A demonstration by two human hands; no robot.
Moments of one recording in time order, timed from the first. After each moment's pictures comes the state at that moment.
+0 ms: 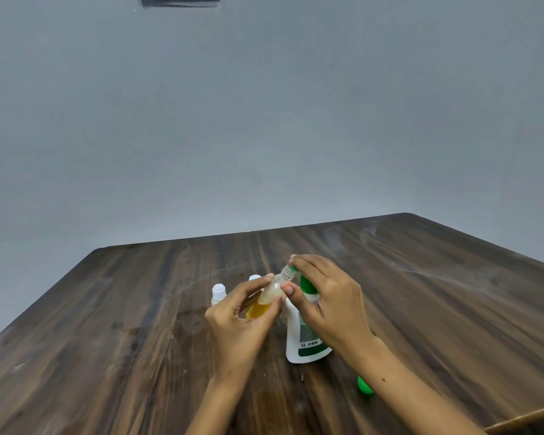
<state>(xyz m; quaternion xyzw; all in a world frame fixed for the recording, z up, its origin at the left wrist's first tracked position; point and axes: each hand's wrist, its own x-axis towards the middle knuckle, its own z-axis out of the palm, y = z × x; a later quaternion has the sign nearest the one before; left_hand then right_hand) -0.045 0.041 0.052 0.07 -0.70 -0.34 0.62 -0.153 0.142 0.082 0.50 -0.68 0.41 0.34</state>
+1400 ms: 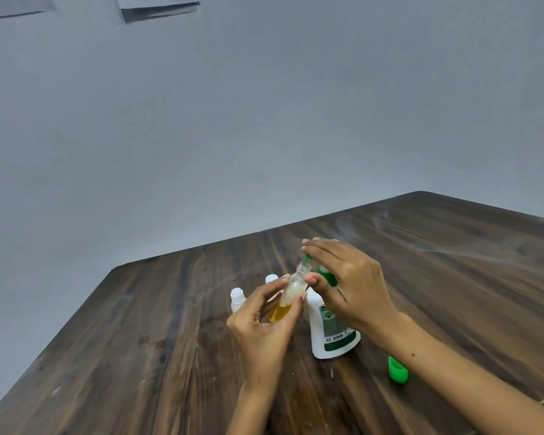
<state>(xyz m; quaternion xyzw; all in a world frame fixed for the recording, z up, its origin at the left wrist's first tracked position) -0.048 0.041 0.048 0.07 -0.69 -0.35 0.62 -0.161 0.136 0.086 0.51 -0.65 0.41 0.38</state>
